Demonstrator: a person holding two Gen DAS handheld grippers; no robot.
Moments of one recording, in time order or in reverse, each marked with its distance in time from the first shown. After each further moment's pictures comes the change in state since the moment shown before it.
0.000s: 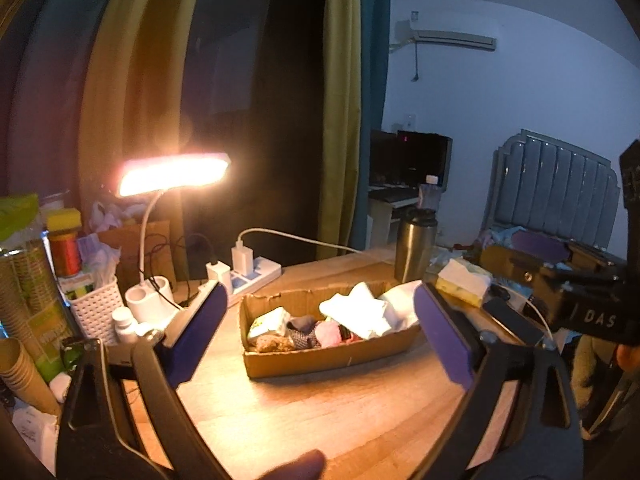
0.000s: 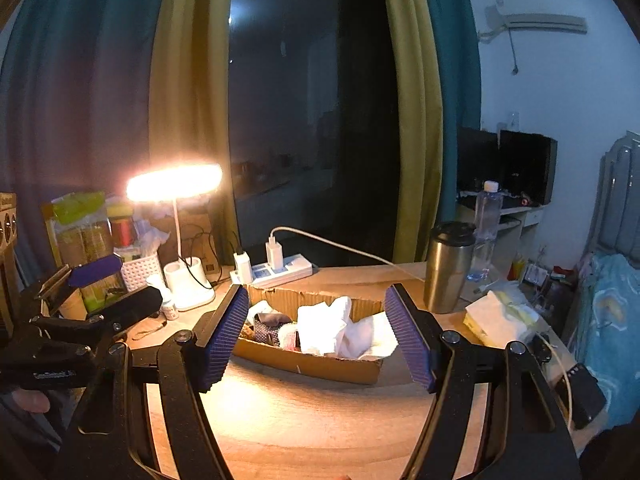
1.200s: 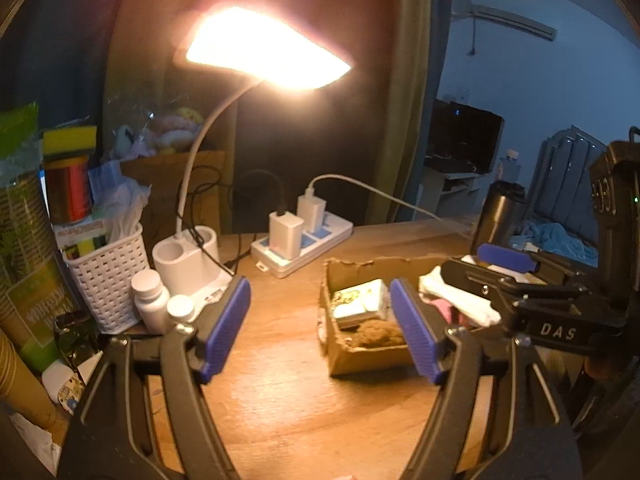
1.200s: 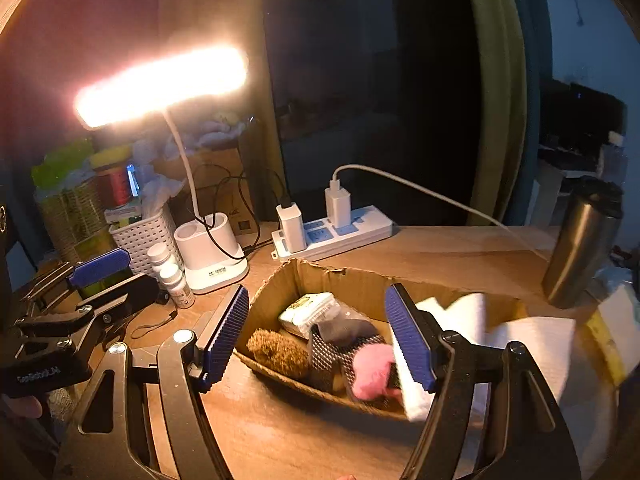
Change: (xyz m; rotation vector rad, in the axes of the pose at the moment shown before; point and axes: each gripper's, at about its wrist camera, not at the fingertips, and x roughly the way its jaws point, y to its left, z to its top) left arm 0.096 0.109 -0.034 -0.115 0.154 0.098; right arm 0.188 0.055 -0.015 -0.016 0.217 0.193
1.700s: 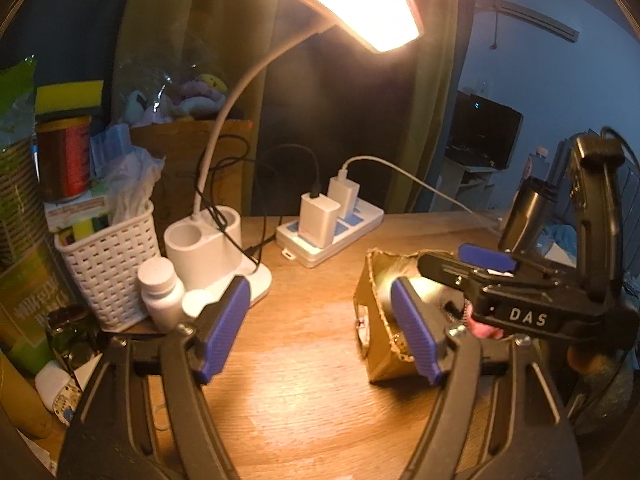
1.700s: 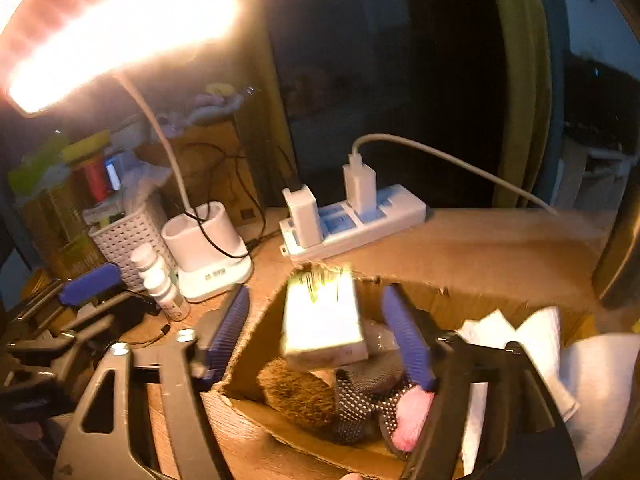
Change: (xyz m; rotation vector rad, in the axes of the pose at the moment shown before) left arm 0.041 0.042 -0.003 -0.048 0.060 0.036; right arm 0.082 0.001 0.007 0.051 0.085 0.055
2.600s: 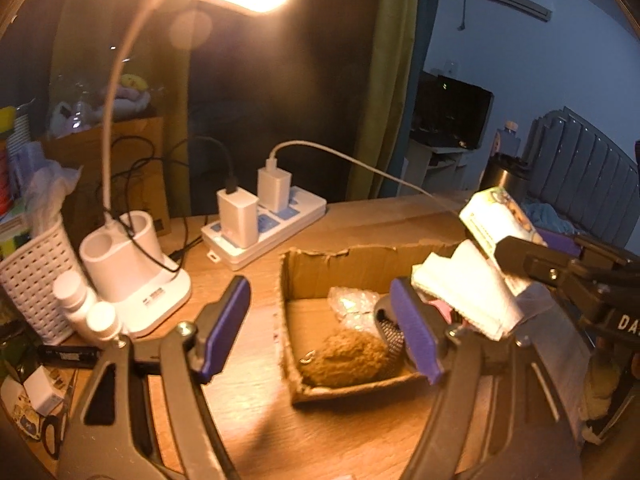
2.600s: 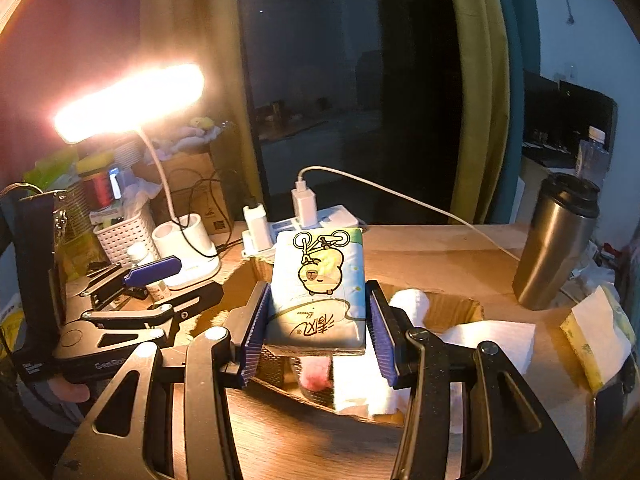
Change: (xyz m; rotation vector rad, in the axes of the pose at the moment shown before) left arm 0.033 -0.063 0.003 0.072 0.035 -0.081; right arm -0.091 -0.034 -0.011 -0.049 -0.070 -0.077
